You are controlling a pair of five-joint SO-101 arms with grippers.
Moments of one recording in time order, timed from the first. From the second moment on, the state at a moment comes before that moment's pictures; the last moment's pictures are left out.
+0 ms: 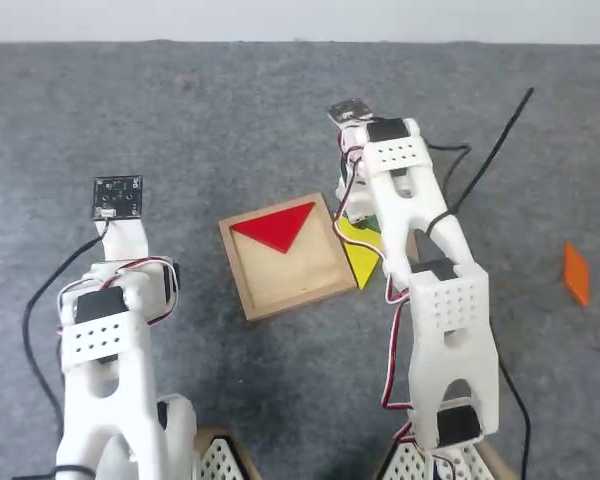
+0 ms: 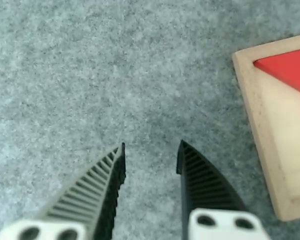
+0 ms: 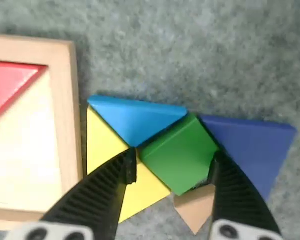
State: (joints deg) left arm -20.8 -42.2 67.1 50.3 -5.4; right arm -16.9 46.2 -34.1 85.7 10.0
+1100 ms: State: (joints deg) left arm -20.7 -42.2 67.1 50.3 -5.4; right arm 3.5 39.6 -22.6 92.2 22.9
